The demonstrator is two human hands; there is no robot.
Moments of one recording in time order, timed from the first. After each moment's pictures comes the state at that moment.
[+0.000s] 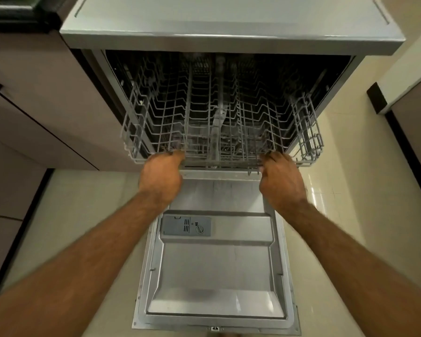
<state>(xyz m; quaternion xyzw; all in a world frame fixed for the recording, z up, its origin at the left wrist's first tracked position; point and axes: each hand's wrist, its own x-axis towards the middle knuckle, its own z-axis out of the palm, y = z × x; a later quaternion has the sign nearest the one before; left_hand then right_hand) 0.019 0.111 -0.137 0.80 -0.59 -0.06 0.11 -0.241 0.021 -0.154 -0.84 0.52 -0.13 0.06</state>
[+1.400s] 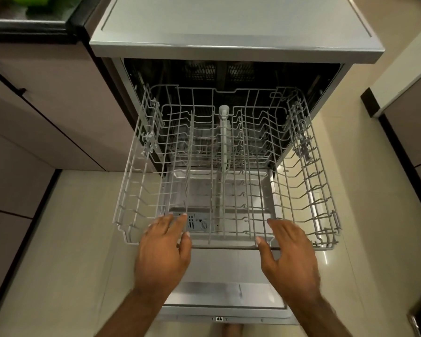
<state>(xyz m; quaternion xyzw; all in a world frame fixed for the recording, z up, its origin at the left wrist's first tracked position) -0.033 0.288 -0.146 0.82 -0.54 -0.14 0.15 -0.290 0.211 -0.150 -0.76 0.61 -0.14 0.19</state>
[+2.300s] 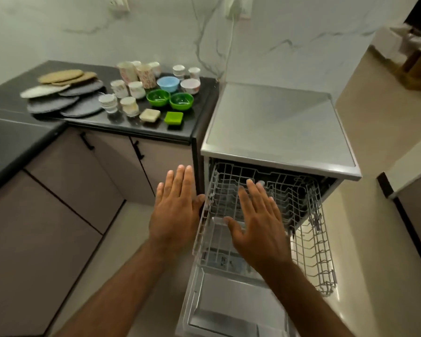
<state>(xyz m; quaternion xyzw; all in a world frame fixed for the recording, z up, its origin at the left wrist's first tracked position) 0.079 0.307 0.175 0.82 -0.53 0.00 0.21 -0.113 0.231 0.173 -0.89 0.42 -0.16 0.10</state>
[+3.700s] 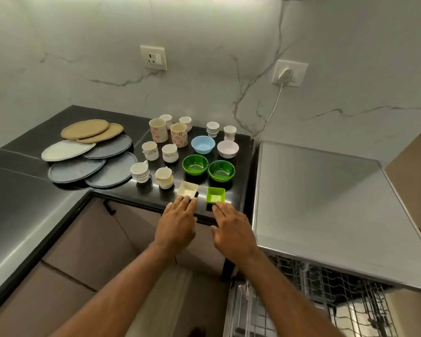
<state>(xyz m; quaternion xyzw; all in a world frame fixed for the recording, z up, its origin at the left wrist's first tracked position) 0.409 0.128 0.202 0.82 -0.56 -0.03 0.13 0.245 0.052 0.215 -0.93 0.34 -0.11 0.09</state>
